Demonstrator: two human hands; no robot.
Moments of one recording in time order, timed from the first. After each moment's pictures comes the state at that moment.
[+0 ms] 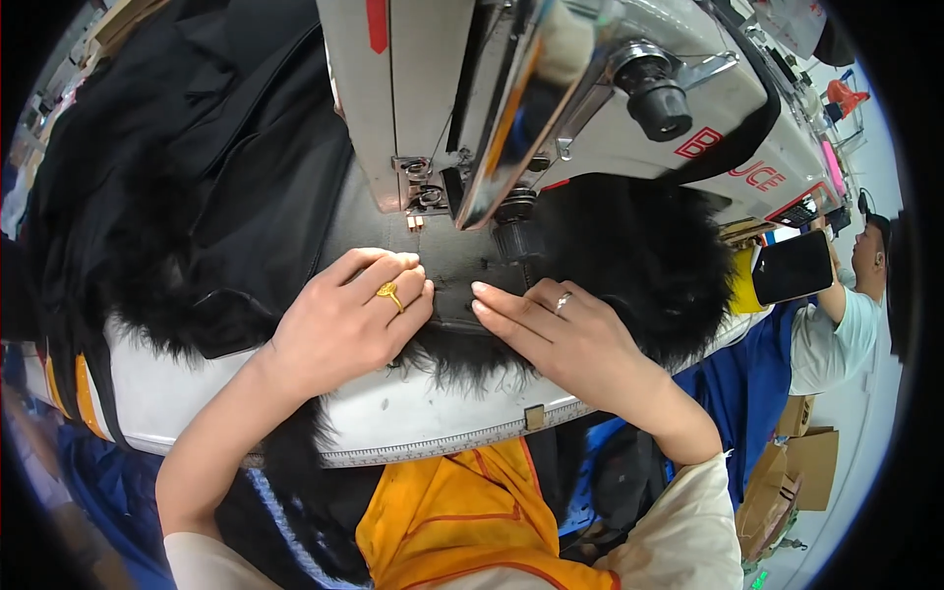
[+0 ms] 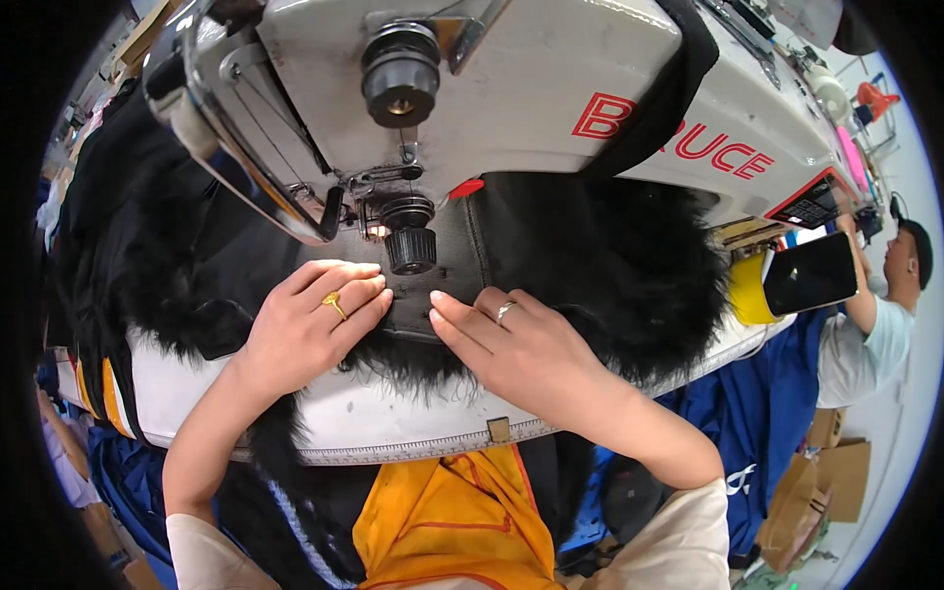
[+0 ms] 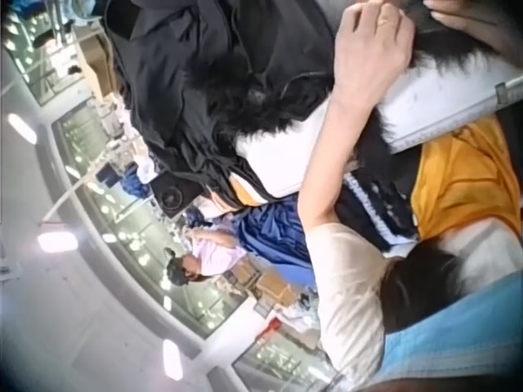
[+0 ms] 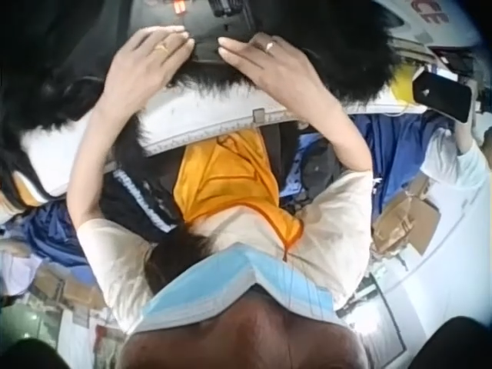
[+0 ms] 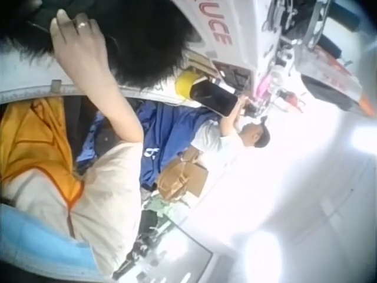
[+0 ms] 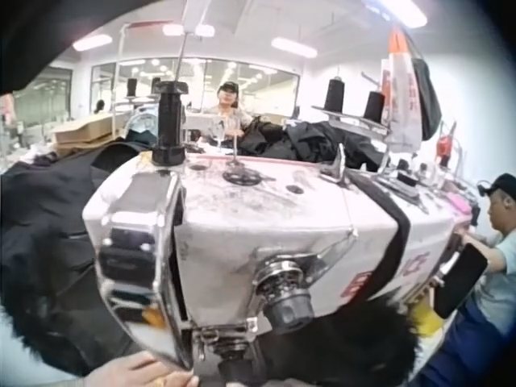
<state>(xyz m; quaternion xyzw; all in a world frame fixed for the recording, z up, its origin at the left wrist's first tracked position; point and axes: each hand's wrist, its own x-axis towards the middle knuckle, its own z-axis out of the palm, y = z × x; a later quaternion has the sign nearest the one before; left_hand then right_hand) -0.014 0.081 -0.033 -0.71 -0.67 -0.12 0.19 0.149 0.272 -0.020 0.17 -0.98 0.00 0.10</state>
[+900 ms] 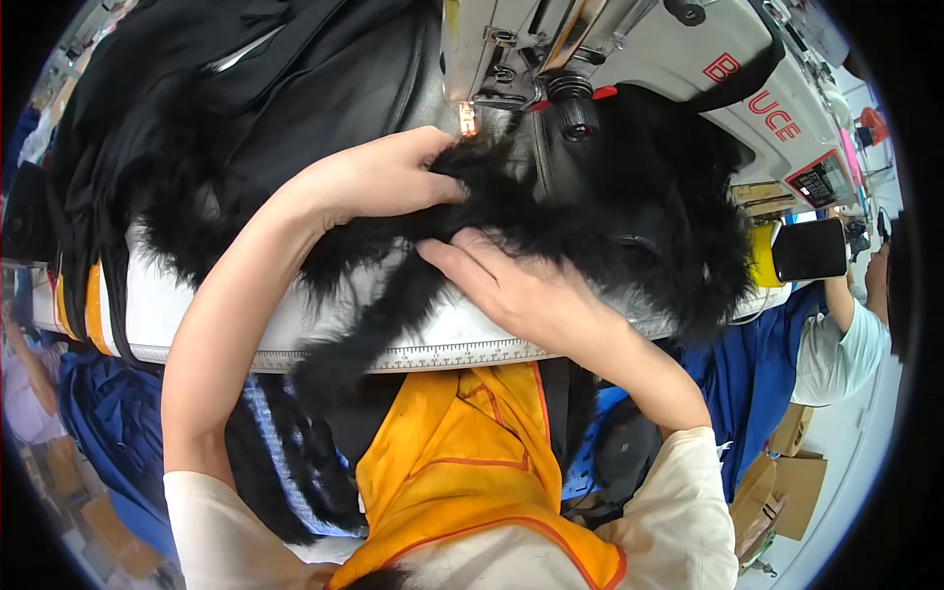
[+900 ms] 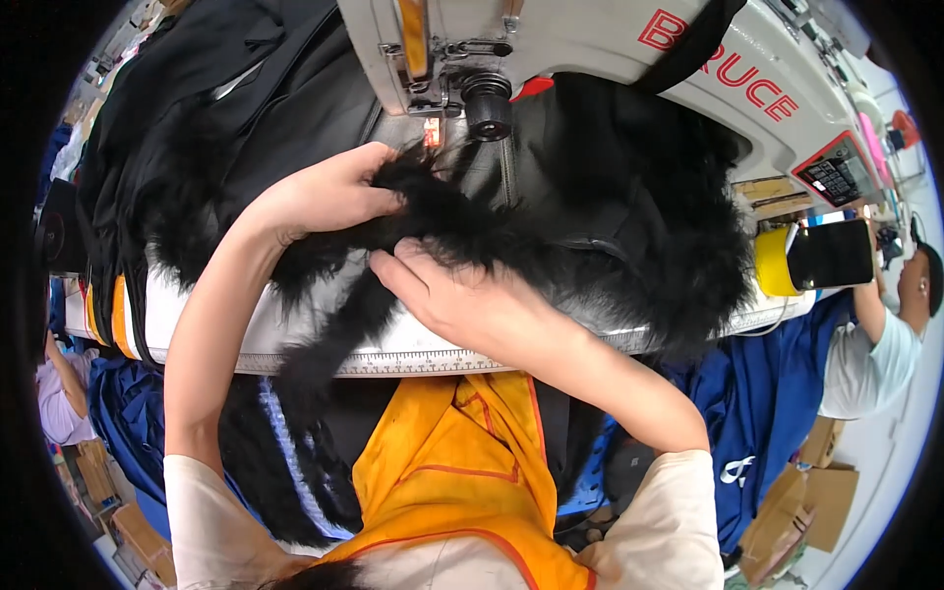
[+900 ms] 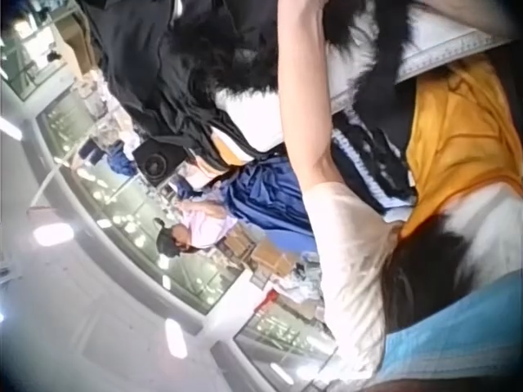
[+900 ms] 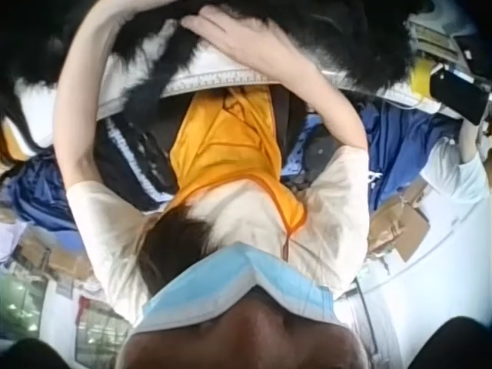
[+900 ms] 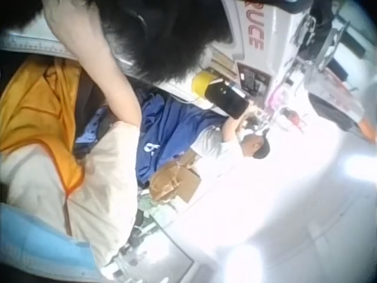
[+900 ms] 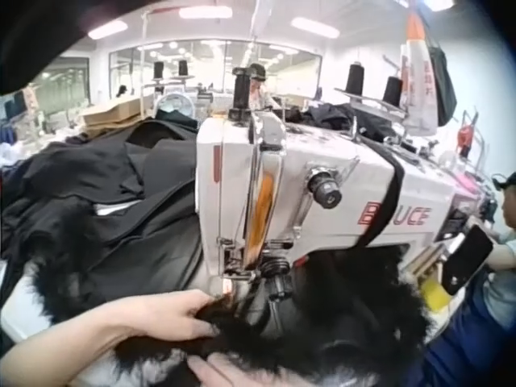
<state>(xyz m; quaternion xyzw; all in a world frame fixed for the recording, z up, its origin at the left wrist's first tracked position) -0.034 0.085 -0.013 -0.39 -0.75 -0.38 -0.38 0.137 0.206 -0.037 0.19 -0.97 -0.01 0.17</state>
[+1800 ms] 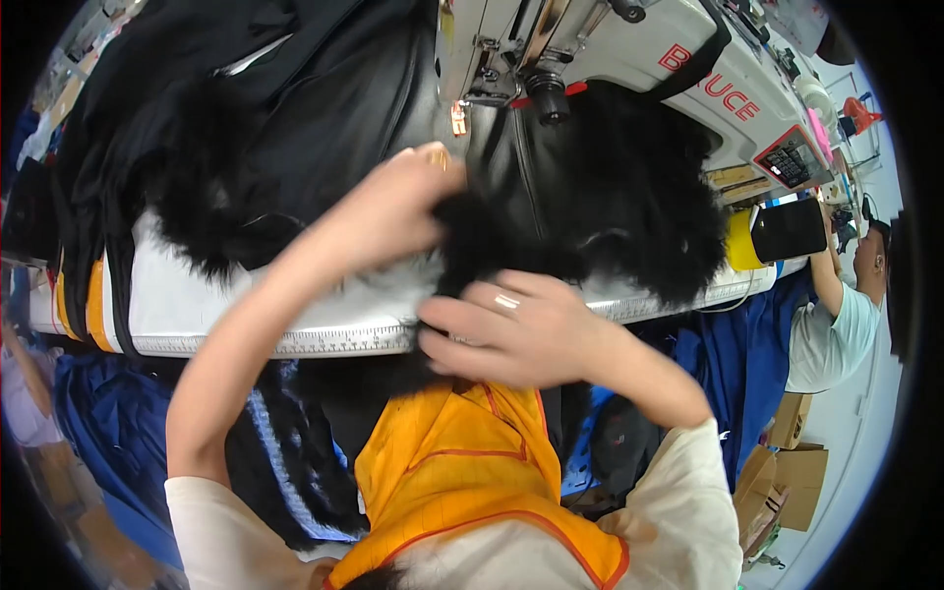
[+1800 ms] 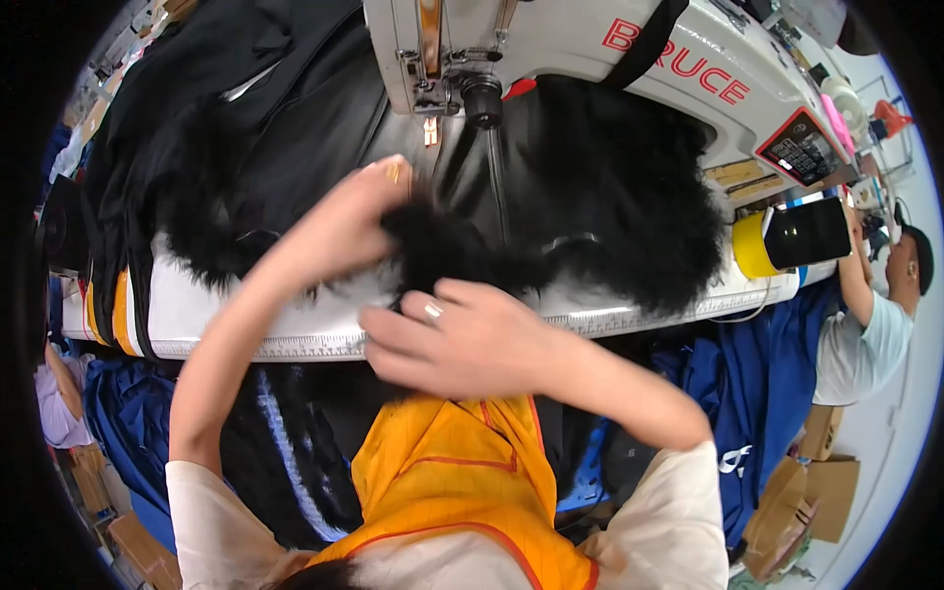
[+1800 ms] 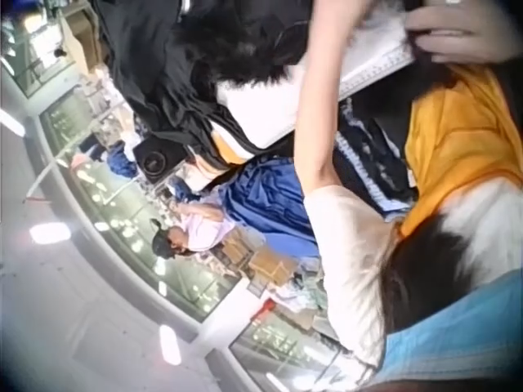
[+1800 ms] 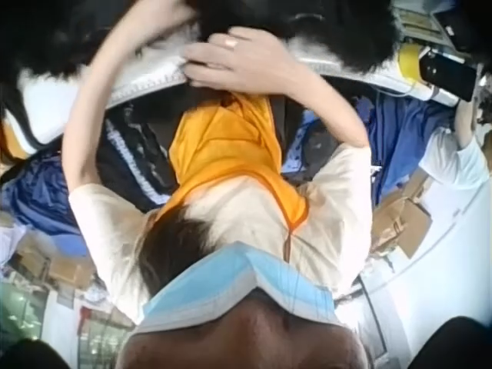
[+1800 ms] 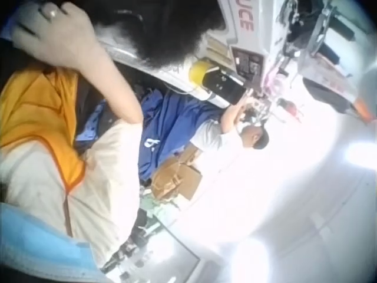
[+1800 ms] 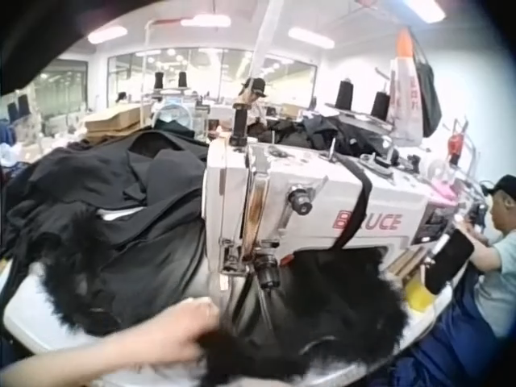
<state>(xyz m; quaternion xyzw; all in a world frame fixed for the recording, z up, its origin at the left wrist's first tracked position) 0.002 0.077 -0.012 -0.59 -0.76 -0.25 -0.09 0.161 0.197 -0.008 0.37 -0.90 0.07 0.23</state>
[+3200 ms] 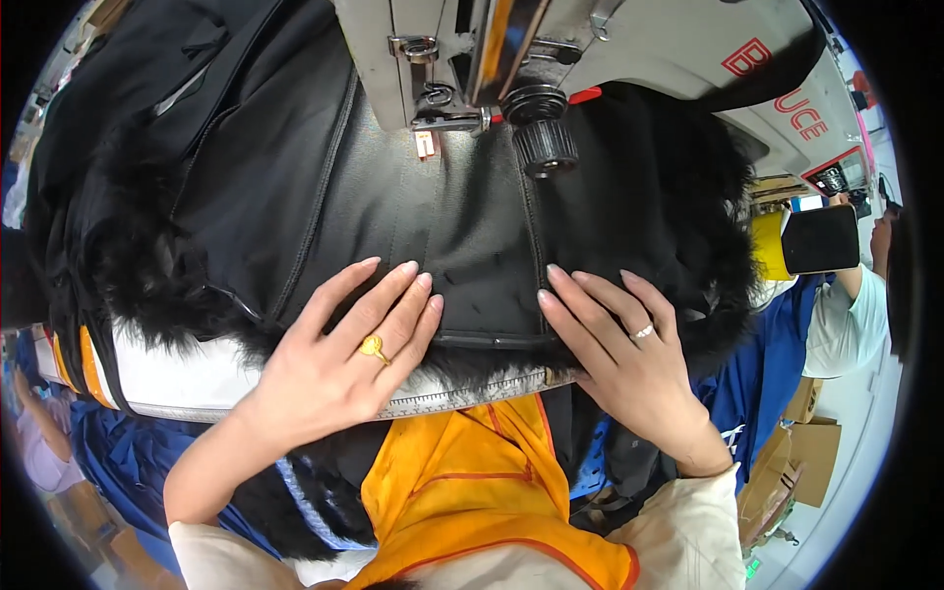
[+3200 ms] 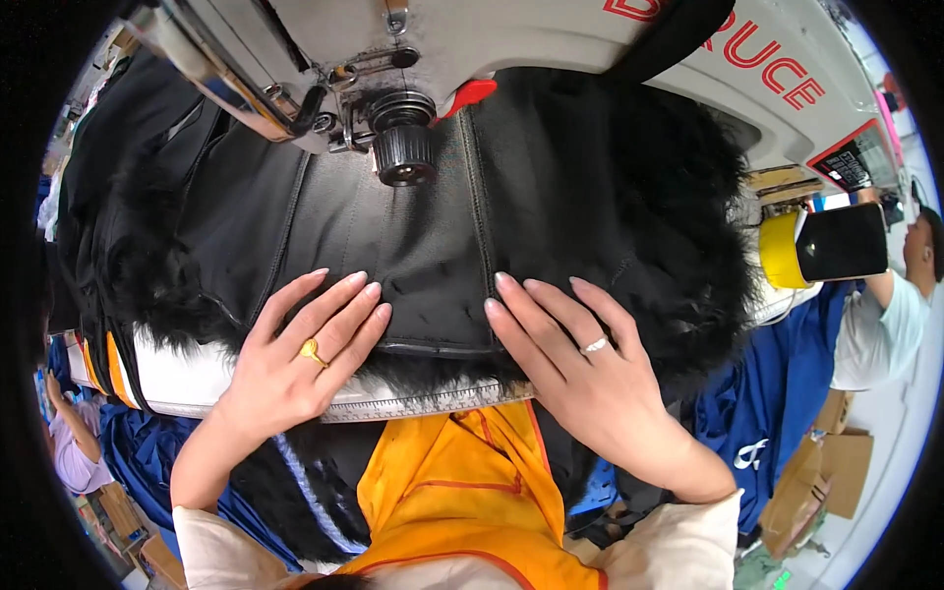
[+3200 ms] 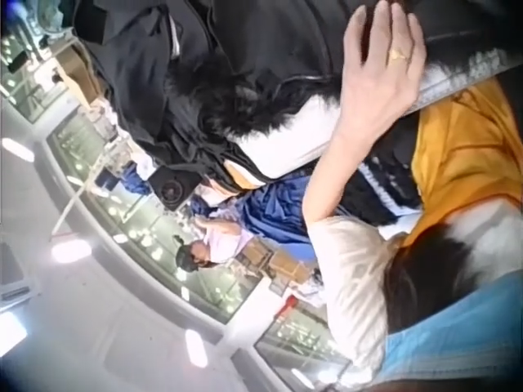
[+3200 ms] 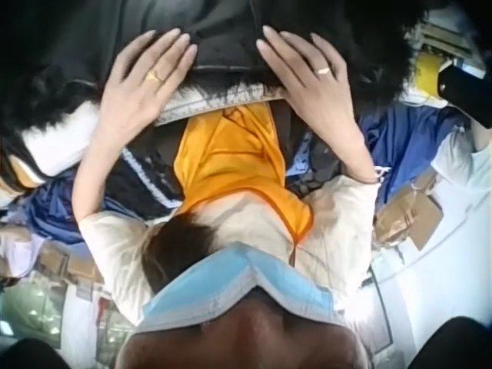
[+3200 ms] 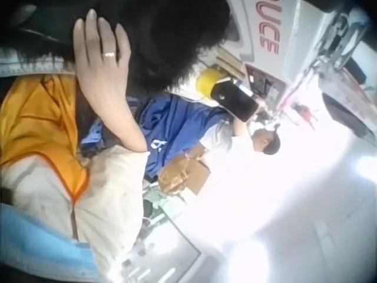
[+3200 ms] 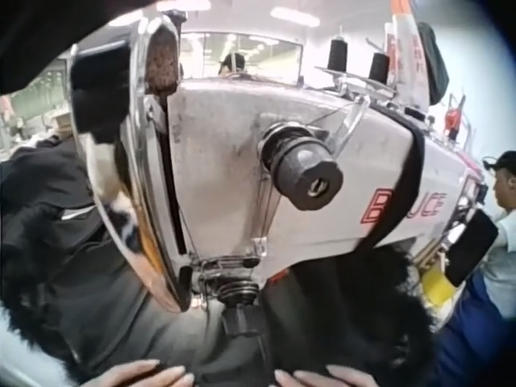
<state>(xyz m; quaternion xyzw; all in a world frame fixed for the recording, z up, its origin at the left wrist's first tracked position) 0.036 0.033 -0.019 -0.70 -0.71 -0.07 0.11 0.209 0.247 -0.004 0.05 -1.00 -0.01 0.02</state>
